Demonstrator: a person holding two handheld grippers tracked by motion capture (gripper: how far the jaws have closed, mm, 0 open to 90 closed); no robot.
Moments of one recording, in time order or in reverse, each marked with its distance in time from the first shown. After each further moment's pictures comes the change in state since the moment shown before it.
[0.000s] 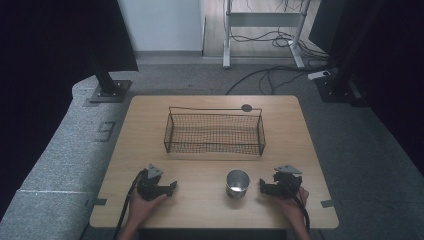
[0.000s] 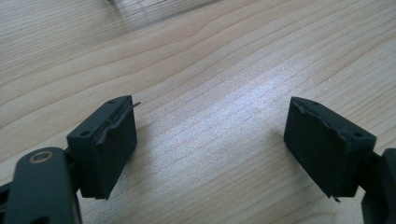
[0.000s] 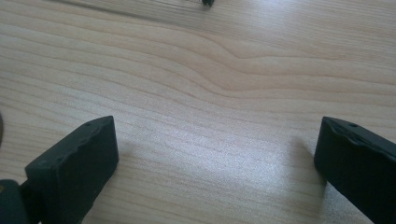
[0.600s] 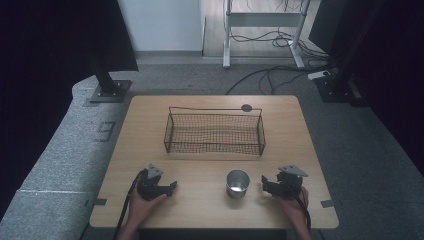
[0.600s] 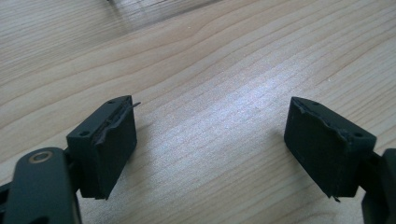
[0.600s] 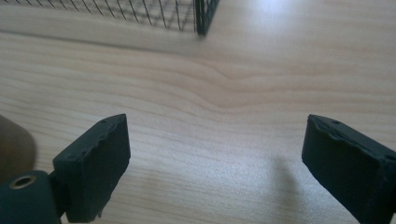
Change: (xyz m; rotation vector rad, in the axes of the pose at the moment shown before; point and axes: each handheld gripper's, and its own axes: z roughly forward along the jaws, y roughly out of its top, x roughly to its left) left arm 0.000 0.000 0.000 0.000 -0.002 0.001; right arm -0.001 0.003 -0.016 -0.083 0.010 0.069
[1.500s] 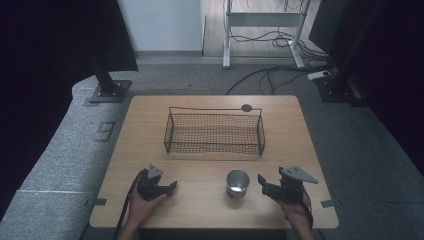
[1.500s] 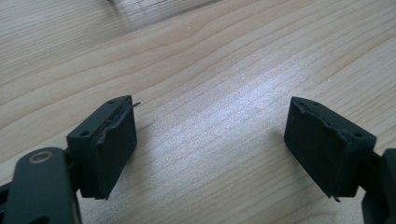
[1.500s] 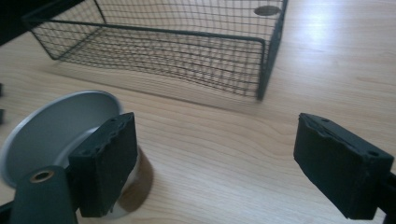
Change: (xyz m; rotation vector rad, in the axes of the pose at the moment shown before) left arm 0.000 0.000 0.000 0.000 0.000 0.000; right arm 0.021 0.019 -0.055 -0.177 0.178 -0.020
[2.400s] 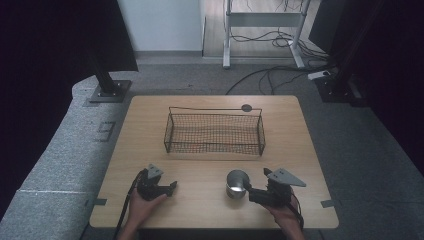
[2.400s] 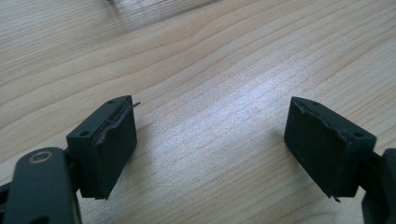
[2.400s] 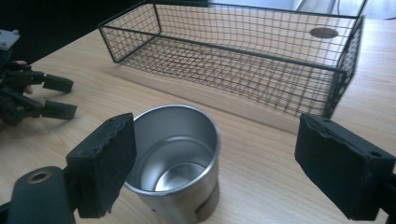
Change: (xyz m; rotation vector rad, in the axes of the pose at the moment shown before) left arm 0.000 0.000 0.000 0.000 0.000 0.000; right arm 0.045 0.011 -0.006 -0.025 0.124 -0.083
